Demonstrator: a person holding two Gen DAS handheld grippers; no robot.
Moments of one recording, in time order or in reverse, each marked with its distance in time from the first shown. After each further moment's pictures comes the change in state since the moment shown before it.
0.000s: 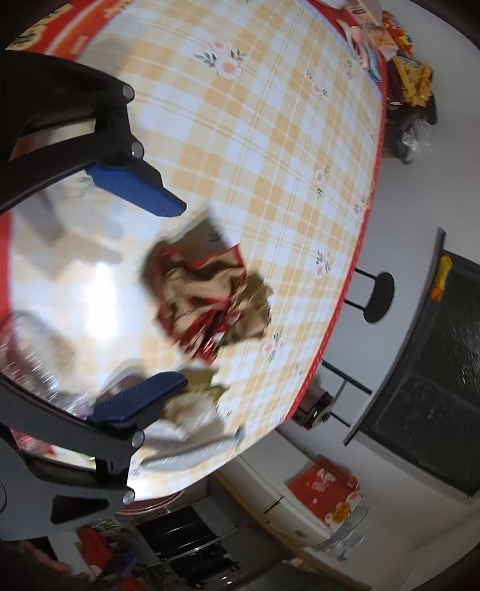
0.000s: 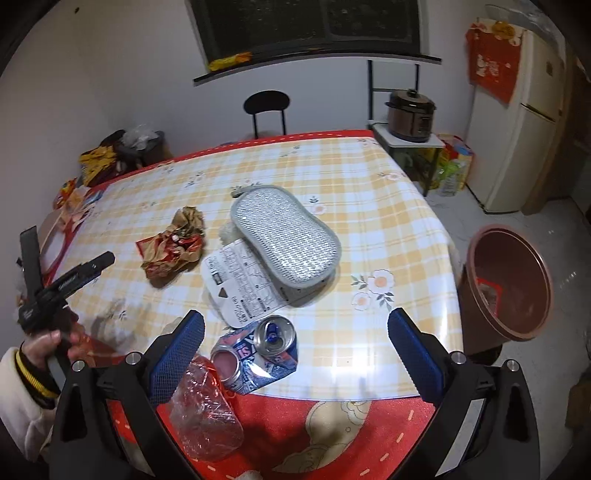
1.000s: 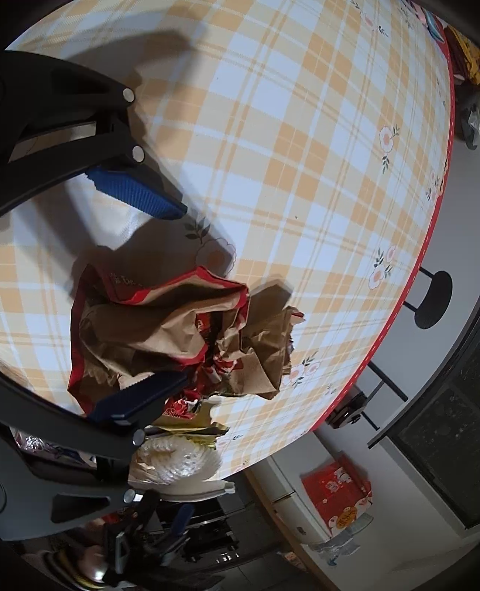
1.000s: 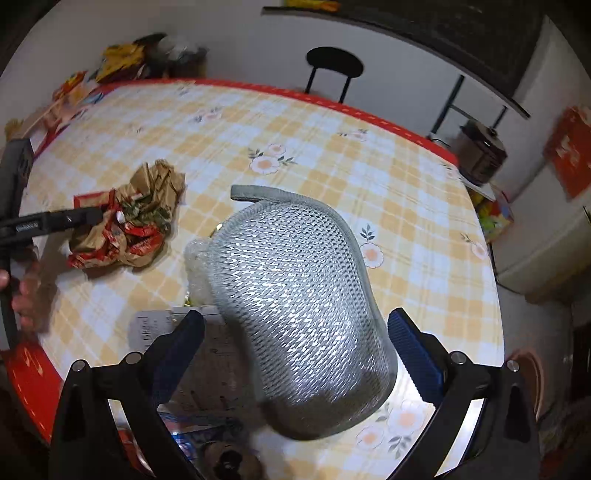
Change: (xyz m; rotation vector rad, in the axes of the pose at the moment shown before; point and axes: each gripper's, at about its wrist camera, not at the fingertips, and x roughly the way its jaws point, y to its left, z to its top) left arm 0.114 0.041 0.027 -0.063 0.199 -0.131; right arm 0.186 0.061 0.081 -0.462 0.182 -0.012
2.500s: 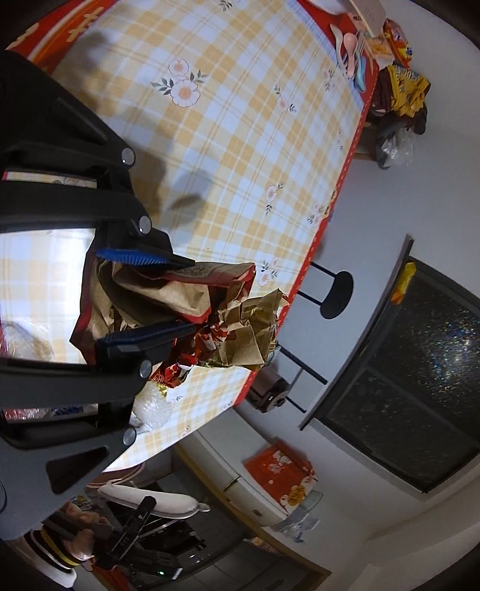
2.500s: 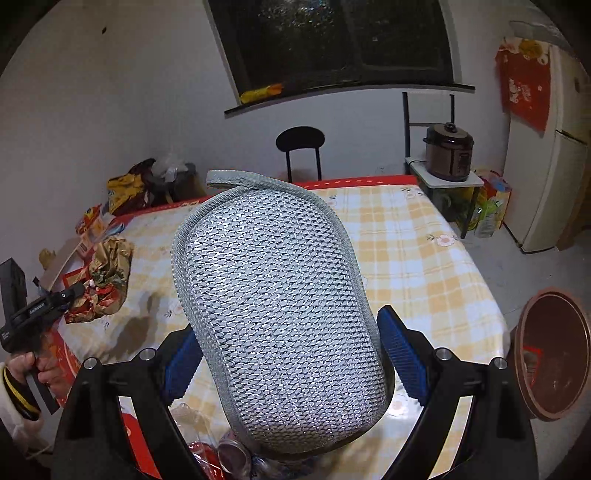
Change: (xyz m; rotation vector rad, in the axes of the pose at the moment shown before) left arm -0.178 -0.017 -0.026 0.024 -0.351 0.018; right arm -0.123 -0.052 -0.066 0.402 -0.372 0.142
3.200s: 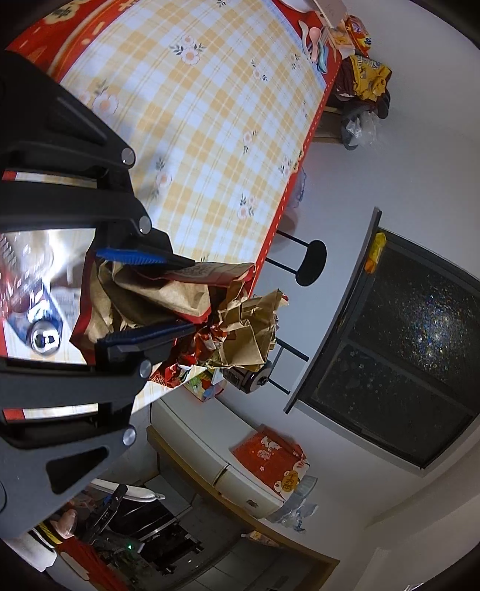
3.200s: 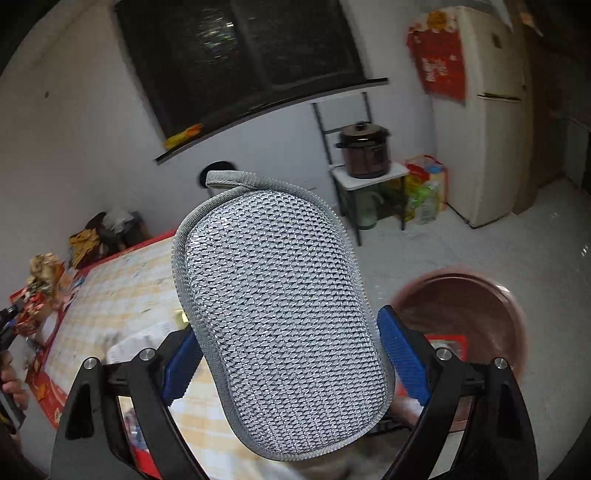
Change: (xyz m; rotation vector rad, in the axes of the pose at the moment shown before) left arm -0.026 -0.179 -0.023 0.049 -0.107 0.020; right arm -0.081 -0.251 -0.012 0.199 -0.079 -0.127
